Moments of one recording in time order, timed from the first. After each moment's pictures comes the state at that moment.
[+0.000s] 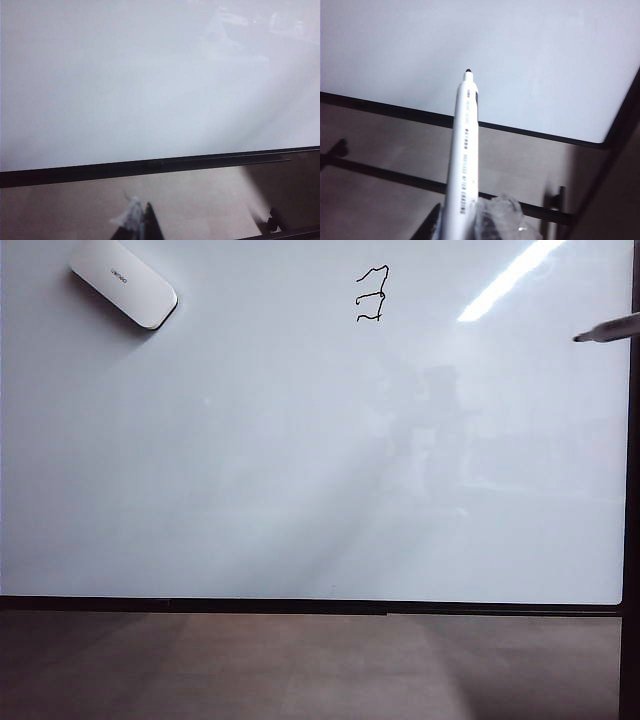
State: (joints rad) left arm -0.16 0.00 0.01 -0.02 0.02 0.01; right arm 0.36 0.16 0.41 -0.49 0.06 0.05
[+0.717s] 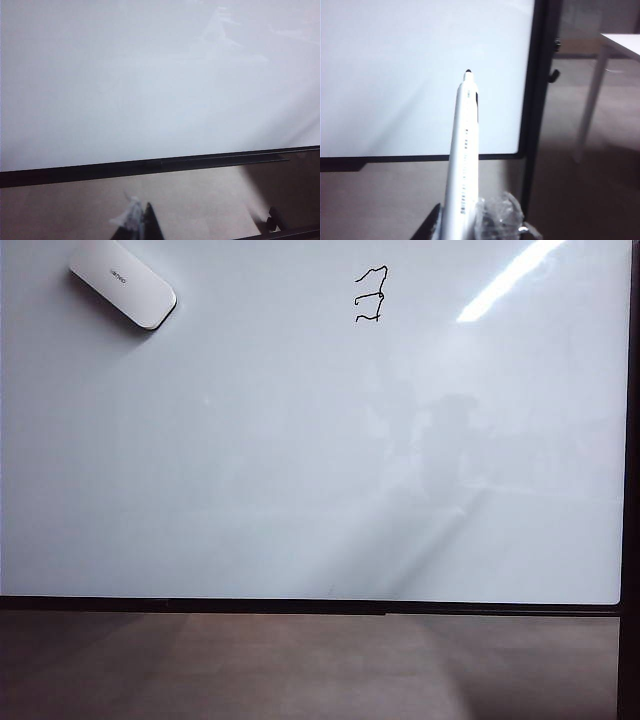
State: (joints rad) left arm -0.16 0.00 0.01 -0.02 0.02 0.01; right arm 0.20 0.06 0.03 -0.03 0.21 0.03
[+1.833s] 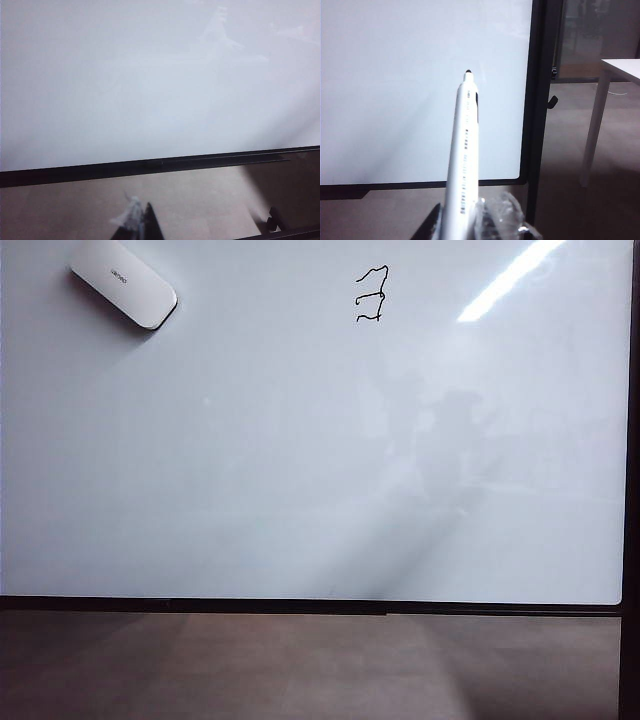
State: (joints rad) left arm -0.16 0.00 0.01 -0.02 0.02 0.01; right arm 0.12 0.00 0.01 0.04 0.13 0.03
